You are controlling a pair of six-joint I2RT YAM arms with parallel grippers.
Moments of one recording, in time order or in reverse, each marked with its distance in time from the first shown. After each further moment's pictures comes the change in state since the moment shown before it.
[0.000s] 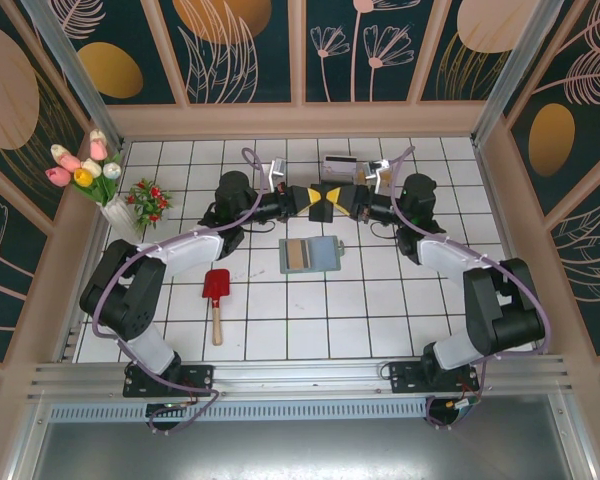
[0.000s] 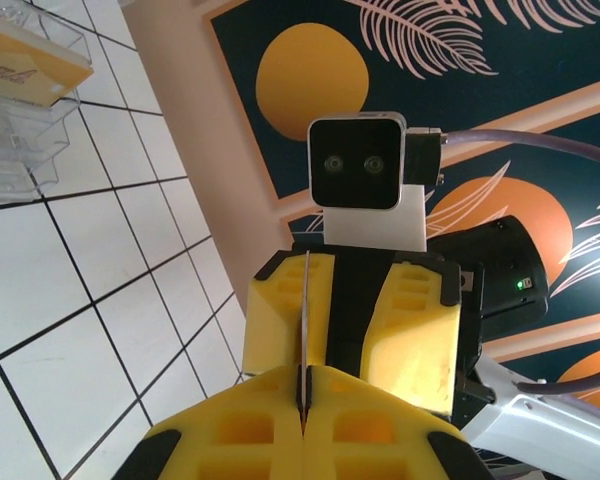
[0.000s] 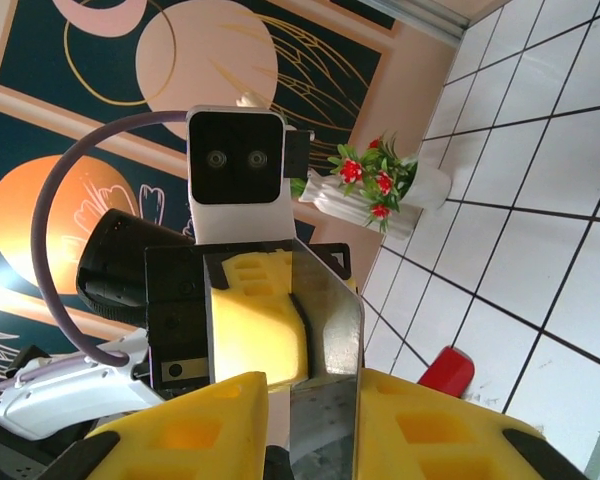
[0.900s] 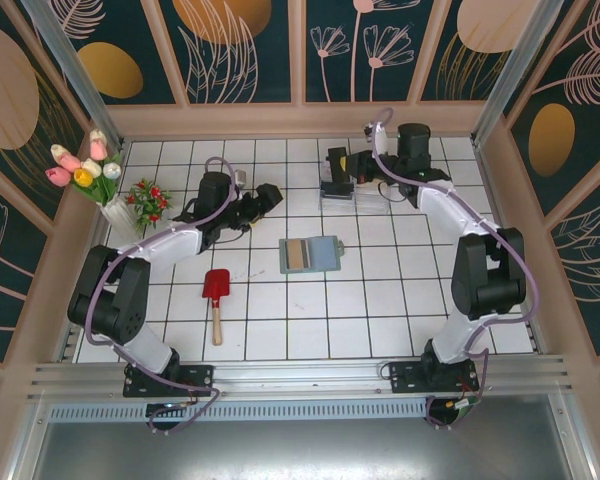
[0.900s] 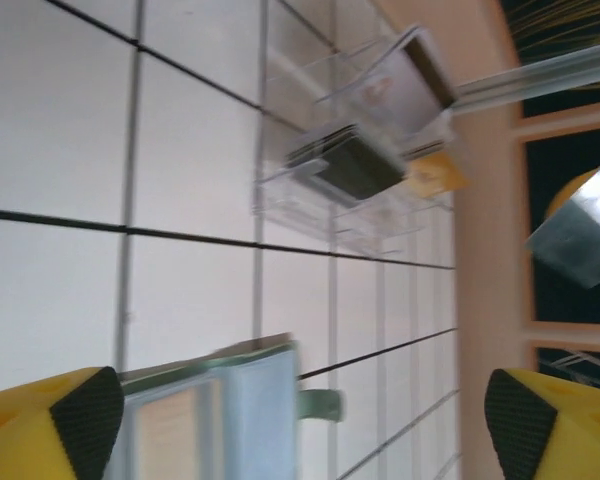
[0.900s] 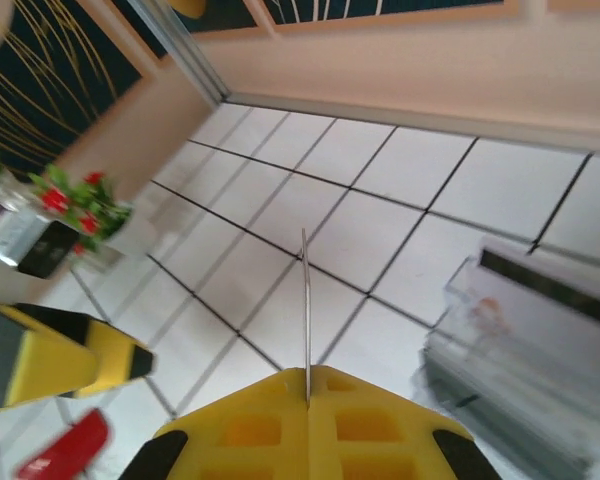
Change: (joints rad) left arm 0.165 -0.064 -0.034 -0.570 -0.314 0.236; right arm -0.075 0.241 0.587 -0.837 0.318 -1.044
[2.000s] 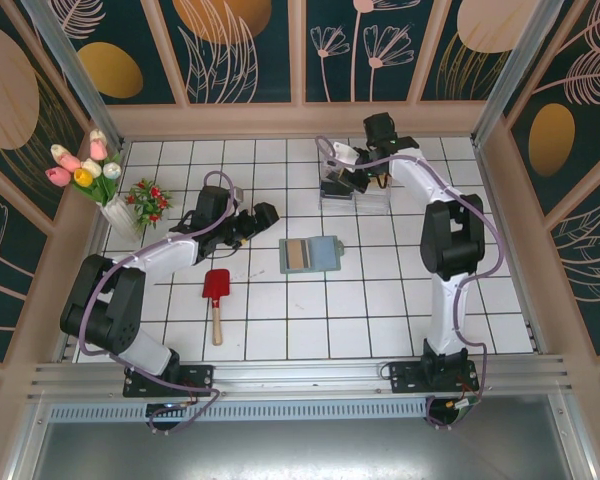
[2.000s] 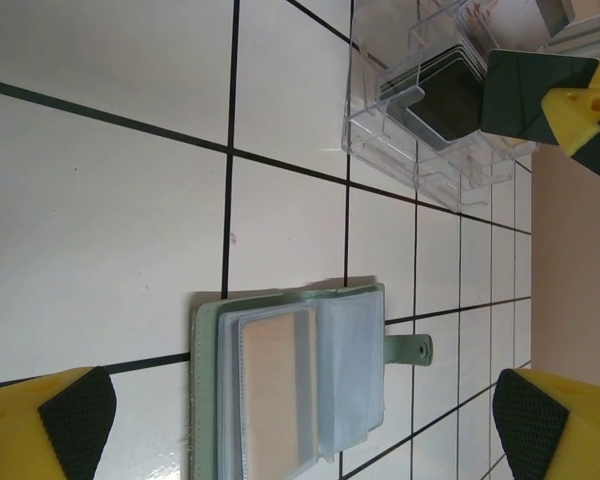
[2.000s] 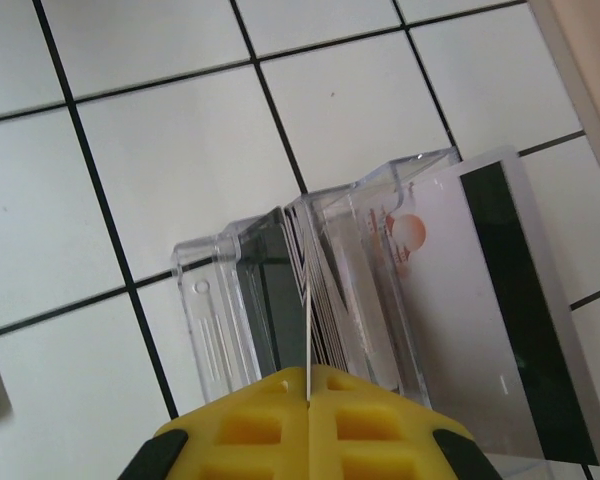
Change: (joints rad) left arm 0.000 -0.054 -0.095 -0.078 -0.021 0.084; right arm 0.071 0.370 0.467 -0.612 0.320 -1.059
